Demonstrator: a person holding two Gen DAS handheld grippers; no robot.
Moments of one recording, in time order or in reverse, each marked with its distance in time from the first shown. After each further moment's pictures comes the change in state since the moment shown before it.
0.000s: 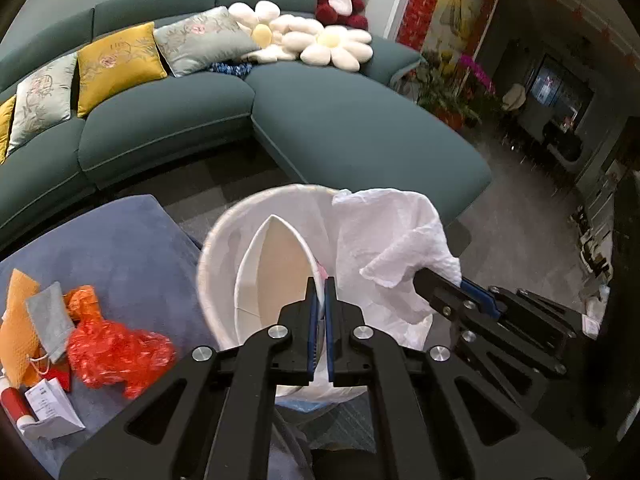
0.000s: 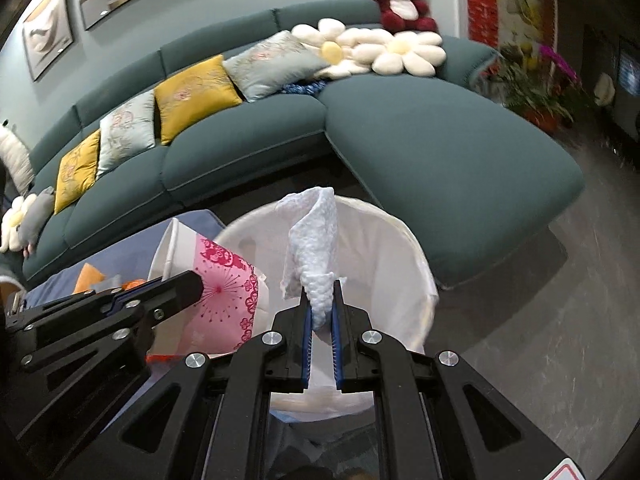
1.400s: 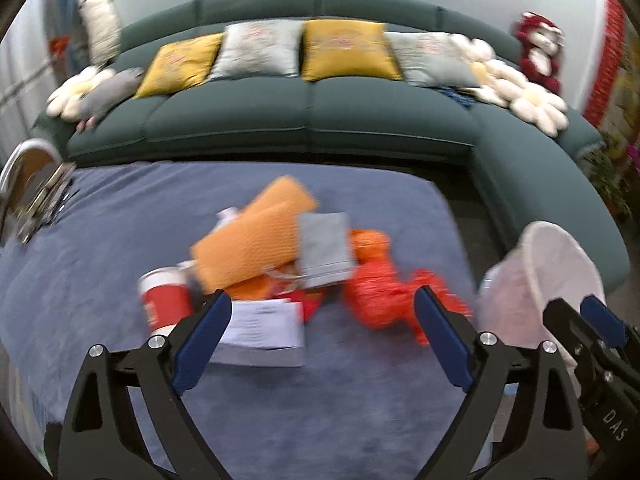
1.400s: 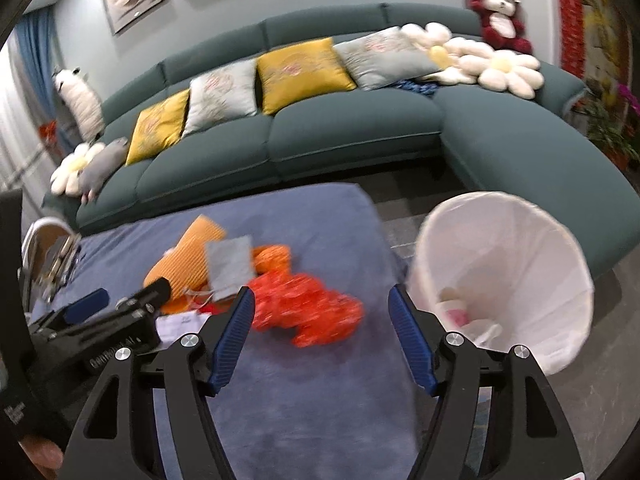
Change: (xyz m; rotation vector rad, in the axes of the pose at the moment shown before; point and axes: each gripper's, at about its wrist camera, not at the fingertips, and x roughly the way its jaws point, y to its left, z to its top) left arm -0.140 0.210 -0.105 -0.421 -0.085 0.563; right arm -0.019 0.193 -0.051 -0.201 0.022 0.220
